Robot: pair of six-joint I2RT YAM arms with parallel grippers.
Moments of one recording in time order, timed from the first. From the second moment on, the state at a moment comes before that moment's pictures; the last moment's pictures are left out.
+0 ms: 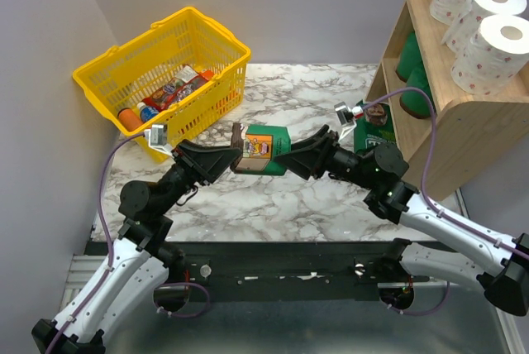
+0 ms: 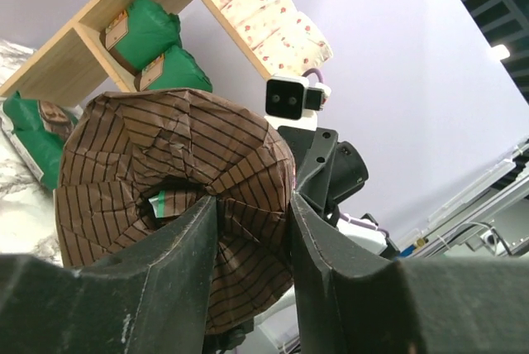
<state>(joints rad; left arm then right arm) -0.51 0.50 0.50 0.44 0.34 -1.16 0.85 0.97 0.73 0.51 -0.34 0.81</state>
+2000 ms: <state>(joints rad) -0.51 0.32 0.69 -0.41 -0.07 -0.38 0.62 1.47 1.83 -1.32 0.75 -0.13</state>
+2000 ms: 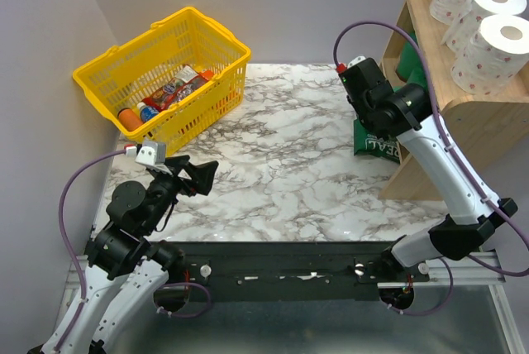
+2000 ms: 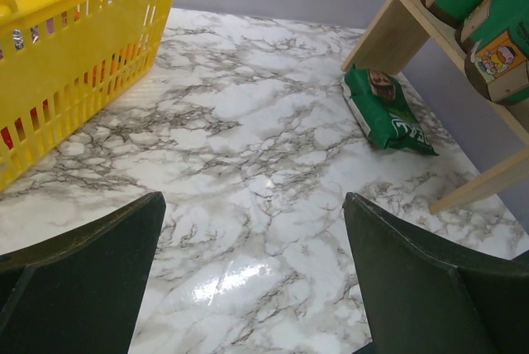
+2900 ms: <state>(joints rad) -0.51 0.30 0.69 -0.41 -0.07 -0.37 0.54 1.51 1.80 -1.33 0.94 -0.04</state>
